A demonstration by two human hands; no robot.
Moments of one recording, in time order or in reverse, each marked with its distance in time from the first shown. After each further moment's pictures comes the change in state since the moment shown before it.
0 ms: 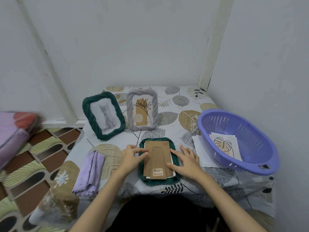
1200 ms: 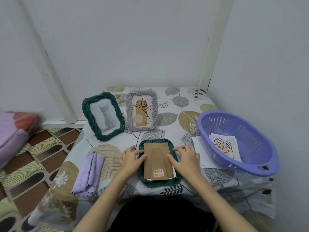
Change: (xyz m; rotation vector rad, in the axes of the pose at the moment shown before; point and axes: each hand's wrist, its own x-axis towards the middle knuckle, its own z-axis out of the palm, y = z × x) left_hand 0.000 -0.001 0.009 0.185 0.046 -0.047; right_hand 0.000 -0.020 0.001 -0.006 0.375 0.036
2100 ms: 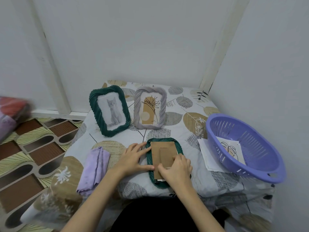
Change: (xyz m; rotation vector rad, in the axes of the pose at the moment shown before) left_hand 0.016 -0.042 -0.025 0.291 -0.298 0.405; right_hand -0.027 -0.077 0.023 0.055 0.027 0.267
